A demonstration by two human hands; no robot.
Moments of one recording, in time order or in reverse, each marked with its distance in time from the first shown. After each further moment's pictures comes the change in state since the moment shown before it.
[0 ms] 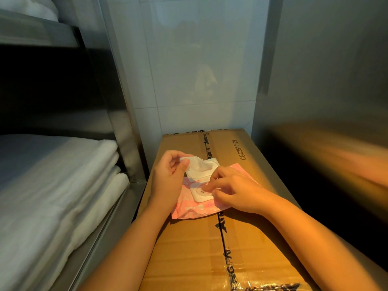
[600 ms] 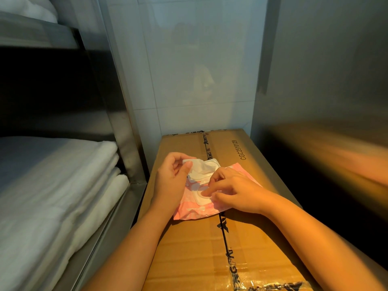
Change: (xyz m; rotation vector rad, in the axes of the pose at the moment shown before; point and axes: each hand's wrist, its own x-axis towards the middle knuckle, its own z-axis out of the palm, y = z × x) left_hand -0.004 0.004 0.001 -0.009 -0.037 -0.037; right_hand -0.002 -0.001 0.001 0.056 -0.064 0.016
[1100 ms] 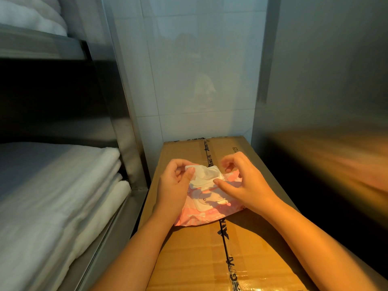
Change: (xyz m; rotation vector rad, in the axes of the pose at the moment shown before) left_hand -0.004 0.008 0.001 -0.066 -0.007 -0.045; right_hand -0.002 -0.008 -0.008 0.145 0.529 0.003
